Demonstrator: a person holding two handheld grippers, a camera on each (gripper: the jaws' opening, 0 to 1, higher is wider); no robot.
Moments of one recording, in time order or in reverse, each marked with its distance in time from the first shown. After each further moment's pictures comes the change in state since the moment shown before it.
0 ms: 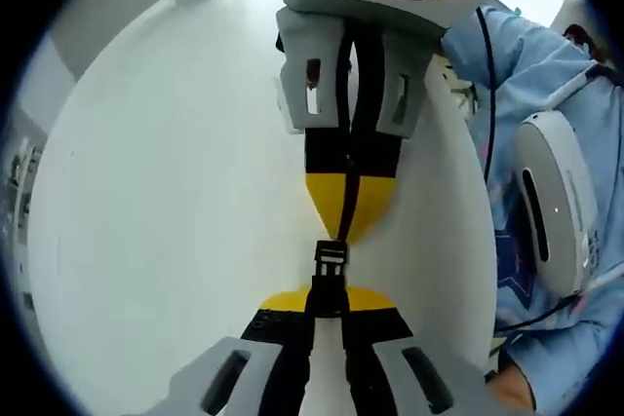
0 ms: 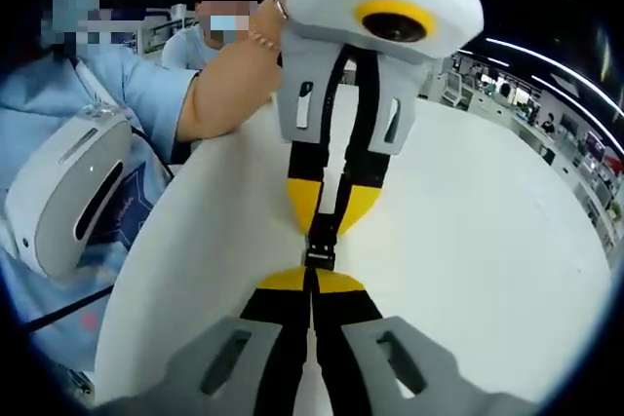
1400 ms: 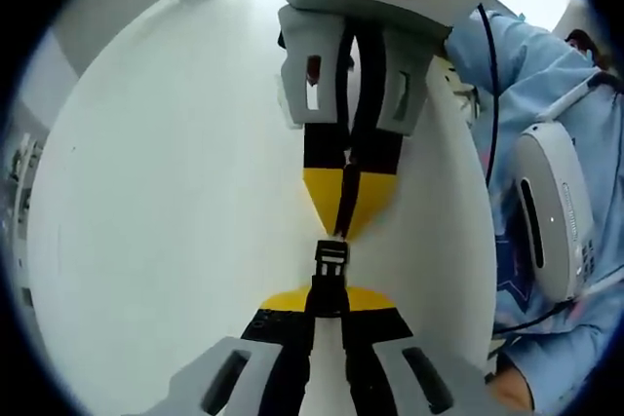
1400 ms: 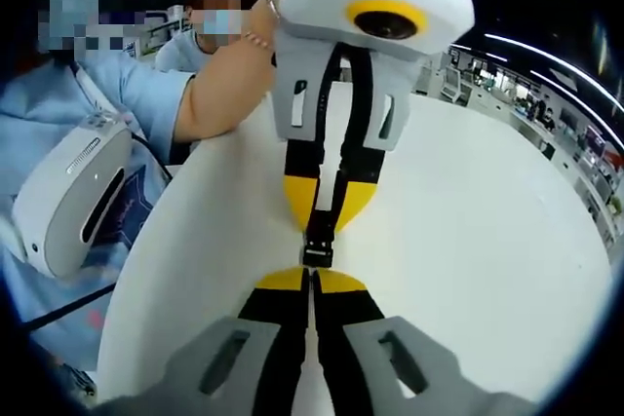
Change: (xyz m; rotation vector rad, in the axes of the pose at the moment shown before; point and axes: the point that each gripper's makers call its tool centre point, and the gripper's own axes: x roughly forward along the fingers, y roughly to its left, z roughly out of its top) left arm 0.002 0.004 0.002 -0.010 0.002 0.004; right arm -0.003 -0.008 -0.003 0.008 0.020 -0.006
